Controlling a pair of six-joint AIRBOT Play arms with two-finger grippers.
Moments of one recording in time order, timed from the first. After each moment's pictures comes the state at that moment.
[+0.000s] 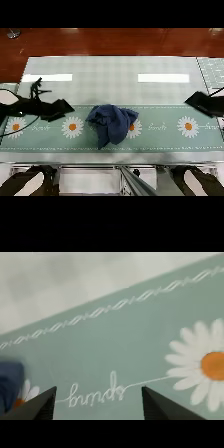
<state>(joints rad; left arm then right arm) 0.07 -1.06 0.67 0.87 -1.15 -1.44 -0.27 -0.85 0.81 -1.20 1.22 1.64</state>
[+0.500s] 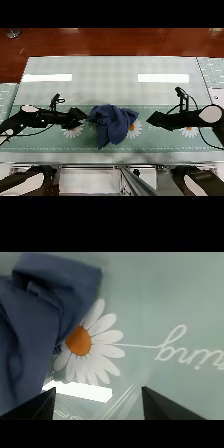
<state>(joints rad) 0.01 -1.27 0.52 0.45 -0.99 -1.16 0.13 -0.87 0.59 -1.01 1.04 1.64</state>
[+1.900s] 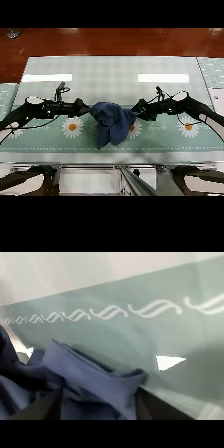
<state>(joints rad) -0.08 -1.32 0.64 0.32 -0.96 -1.04 0.14 -1.46 0.77 -0.57 0.91 1.46</state>
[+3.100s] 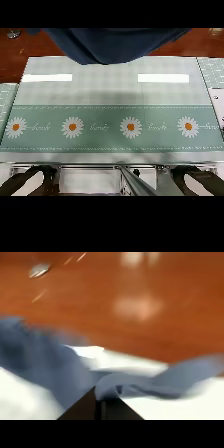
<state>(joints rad) 0.16 -1.08 1.88 0.66 -1.19 -1.29 0.02 -1.04 2.10 -1.18 1.40 1.55</state>
